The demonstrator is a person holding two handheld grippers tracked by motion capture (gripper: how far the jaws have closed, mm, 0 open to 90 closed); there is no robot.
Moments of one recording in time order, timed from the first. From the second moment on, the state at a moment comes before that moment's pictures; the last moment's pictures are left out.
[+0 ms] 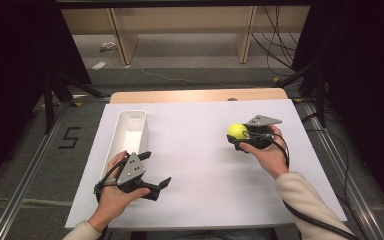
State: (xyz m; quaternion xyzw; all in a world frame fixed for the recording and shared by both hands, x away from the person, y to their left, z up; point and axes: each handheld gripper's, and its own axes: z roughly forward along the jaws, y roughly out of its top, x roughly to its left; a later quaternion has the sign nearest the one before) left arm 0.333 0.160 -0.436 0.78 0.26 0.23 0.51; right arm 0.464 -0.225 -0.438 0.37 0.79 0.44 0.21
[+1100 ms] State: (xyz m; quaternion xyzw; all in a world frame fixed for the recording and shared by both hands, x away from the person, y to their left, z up) left arm 0.333 0.160 -0.435 0.78 0.26 0.23 0.51; right arm 0.460 -0.211 -0.436 0.36 0.79 0.45 0.21
